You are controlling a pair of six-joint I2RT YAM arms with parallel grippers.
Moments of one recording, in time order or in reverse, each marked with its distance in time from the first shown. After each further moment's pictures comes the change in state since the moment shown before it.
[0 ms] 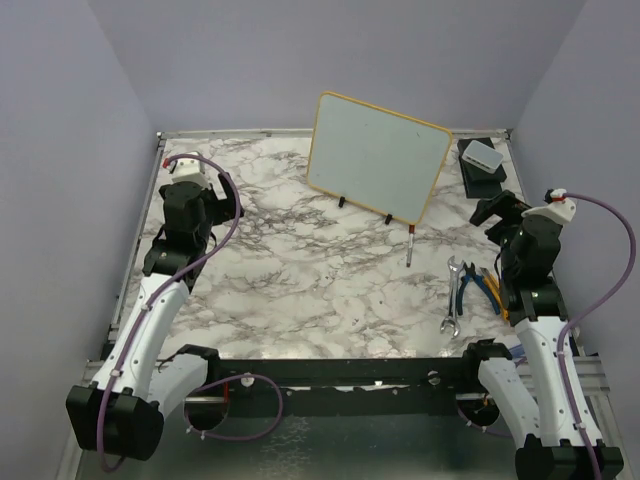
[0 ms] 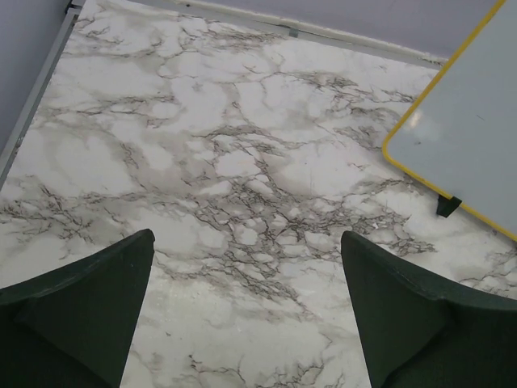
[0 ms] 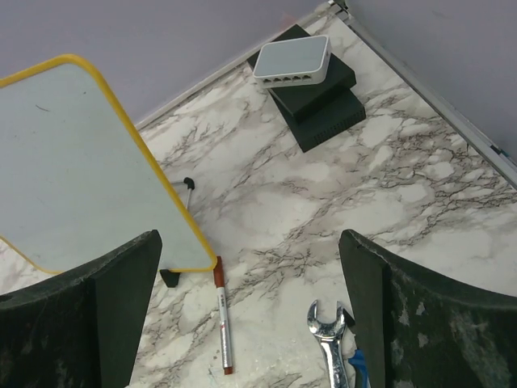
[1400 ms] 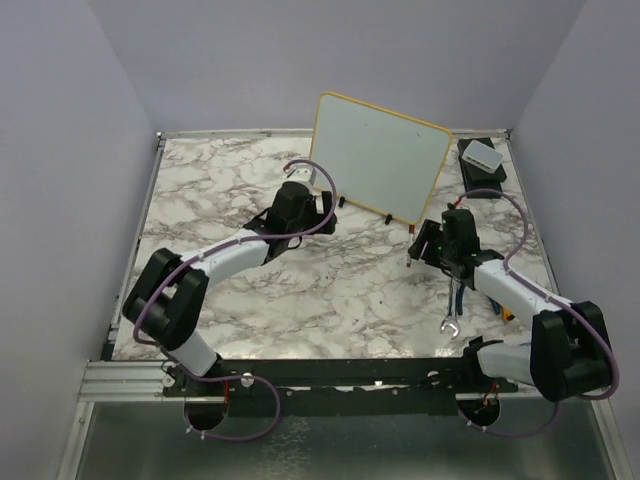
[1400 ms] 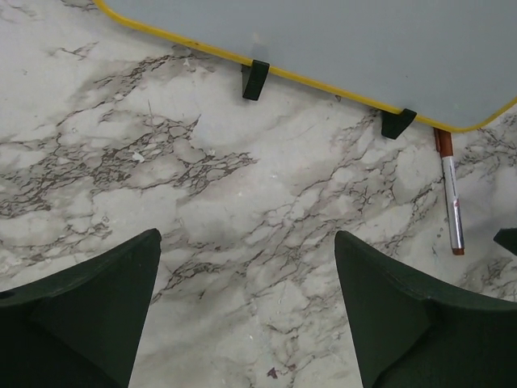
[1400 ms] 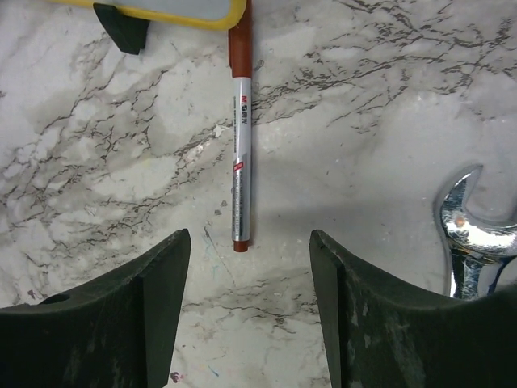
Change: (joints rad) left arm -0.431 0.585 0.071 0.306 0.130 -0.182; right arm 0.230 0.550 -0.116 0.087 -0.256 0.083
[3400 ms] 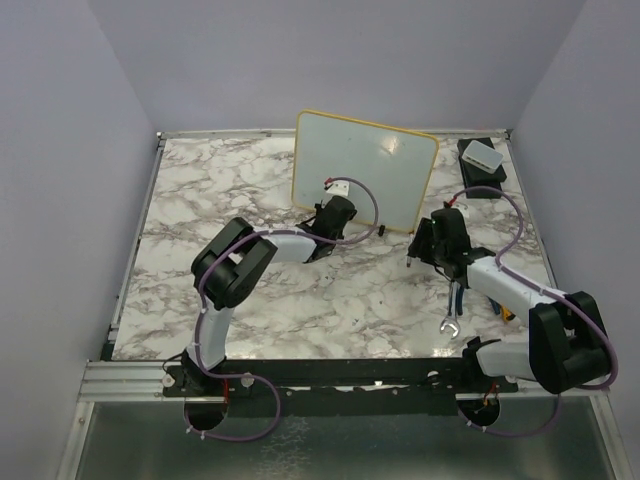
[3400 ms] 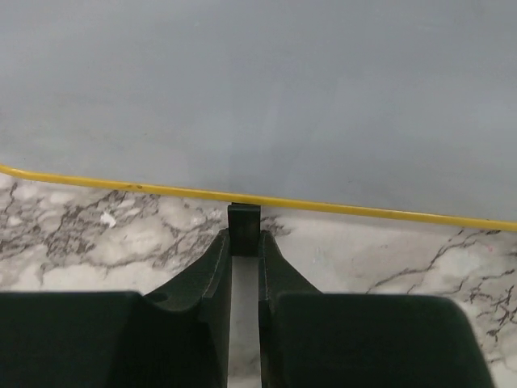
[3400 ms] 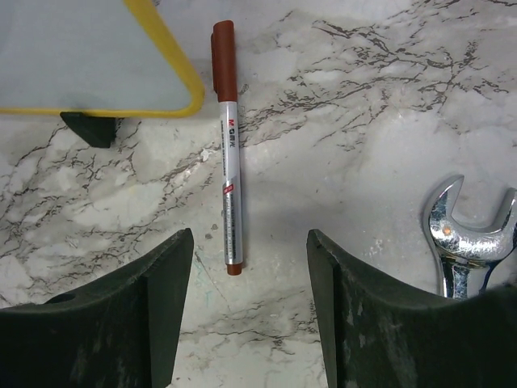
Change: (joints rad) left arm -0.133 0.520 0.267 0.143 -0.379 0.140; right arm 0.098 0.076 0.032 0.023 0.181 0.037
